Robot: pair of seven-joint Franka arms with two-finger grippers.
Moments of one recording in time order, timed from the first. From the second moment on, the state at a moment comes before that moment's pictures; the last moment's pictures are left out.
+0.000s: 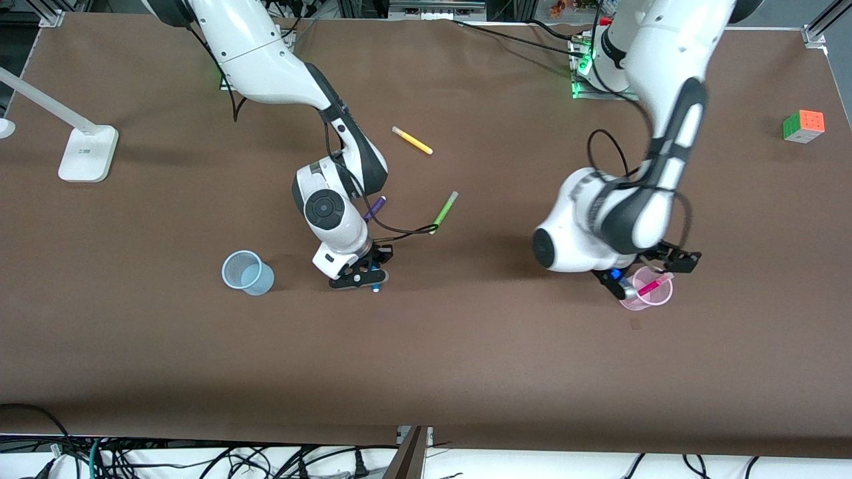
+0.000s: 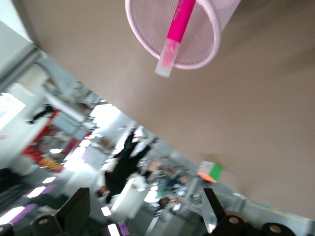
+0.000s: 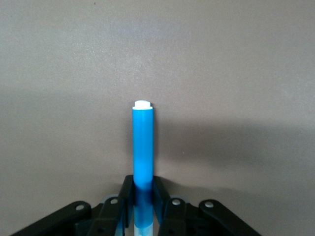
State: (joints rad) left arm -0.27 0.64 -0.10 -1.48 0.86 1.34 0.17; right arm 0.63 0.80 -0.09 -1.57 0.19 2.44 0.29
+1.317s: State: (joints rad) left arm 0.00 0.13 -0.06 -1.45 0.05 1.47 -0.04; right arm 0.29 0.55 -0.14 -1.53 0.37 1.76 0.19
